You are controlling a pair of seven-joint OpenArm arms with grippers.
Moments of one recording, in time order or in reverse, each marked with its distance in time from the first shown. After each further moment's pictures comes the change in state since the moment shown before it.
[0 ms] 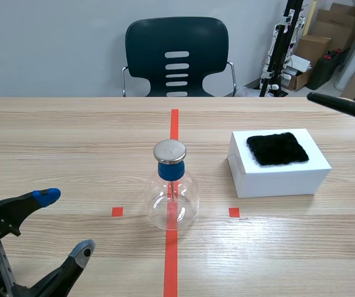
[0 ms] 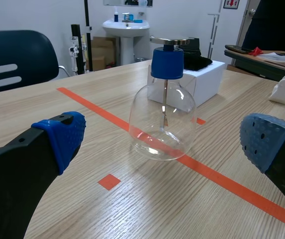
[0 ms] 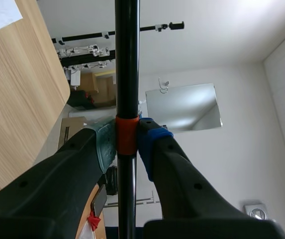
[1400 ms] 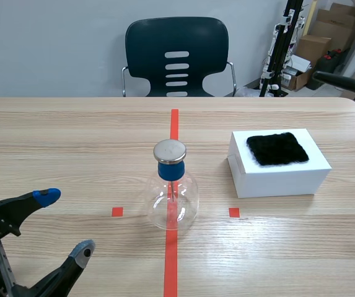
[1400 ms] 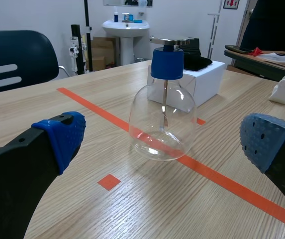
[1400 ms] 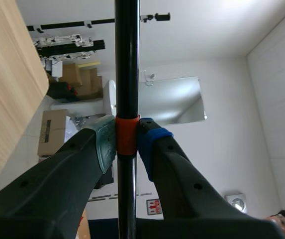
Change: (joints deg) left arm 0.0 0.0 0.0 0.0 0.0 0.0 0.0; right arm 5.2 0.8 0.2 0.0 -3.6 0.0 -5.7
